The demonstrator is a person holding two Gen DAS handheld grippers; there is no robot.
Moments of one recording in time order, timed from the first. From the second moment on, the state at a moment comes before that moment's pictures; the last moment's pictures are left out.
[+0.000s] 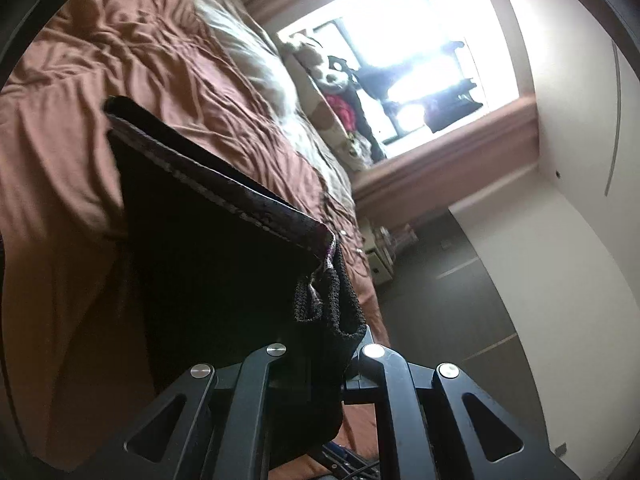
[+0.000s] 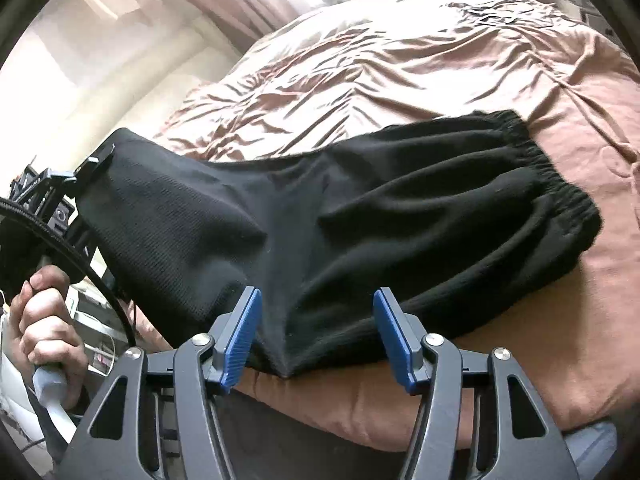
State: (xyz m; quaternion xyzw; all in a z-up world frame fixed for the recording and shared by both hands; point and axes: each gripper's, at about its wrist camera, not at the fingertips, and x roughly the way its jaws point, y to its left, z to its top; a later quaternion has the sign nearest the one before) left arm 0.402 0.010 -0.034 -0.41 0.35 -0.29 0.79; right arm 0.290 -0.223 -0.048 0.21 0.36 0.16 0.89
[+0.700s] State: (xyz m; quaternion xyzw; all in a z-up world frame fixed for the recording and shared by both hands) left arm 0.416 -0.154 -0.076 -0.34 0.45 -0.36 0.74; right arm 0.225 -0.317 -0.053 0.28 0.33 0.10 0.90
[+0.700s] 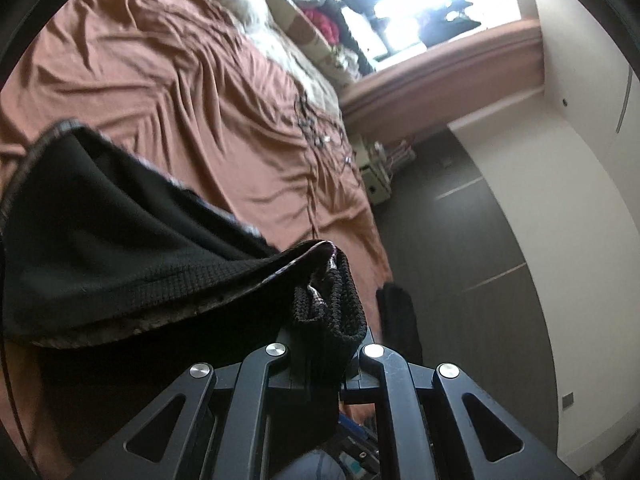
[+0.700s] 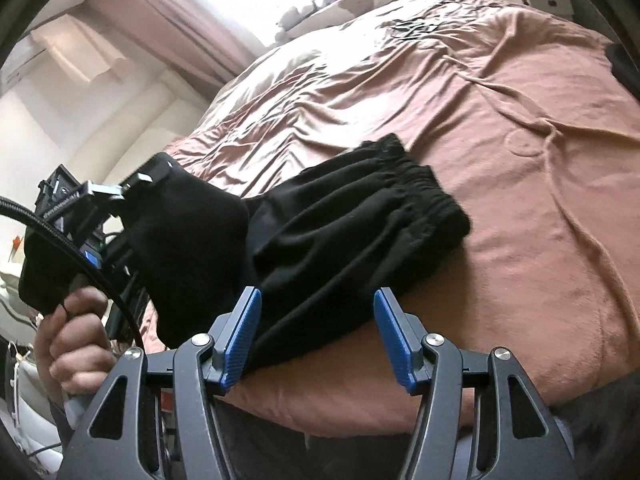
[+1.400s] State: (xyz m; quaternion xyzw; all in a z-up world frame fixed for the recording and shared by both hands) left arm 0.399 -0.127 -0.130 -0.34 0.51 -0.32 0.72; right arm 0.236 -0.315 -0.069 0.28 0.36 0.08 0.89
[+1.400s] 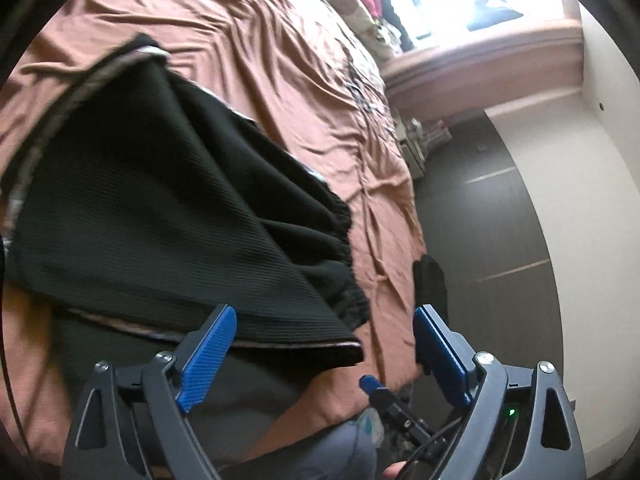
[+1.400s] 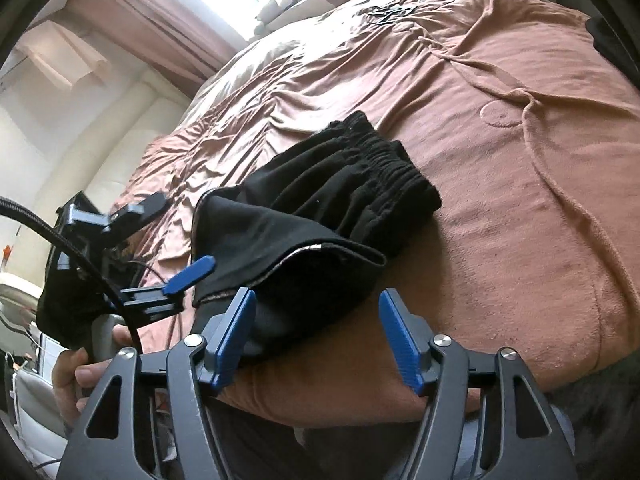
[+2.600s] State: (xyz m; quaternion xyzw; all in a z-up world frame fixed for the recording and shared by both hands) left arm 0.419 -0.050 -0.198 -0.40 0.54 -0.20 0.71; right arm 0.253 -0.305 -0.074 0.24 0.35 0.06 0.90
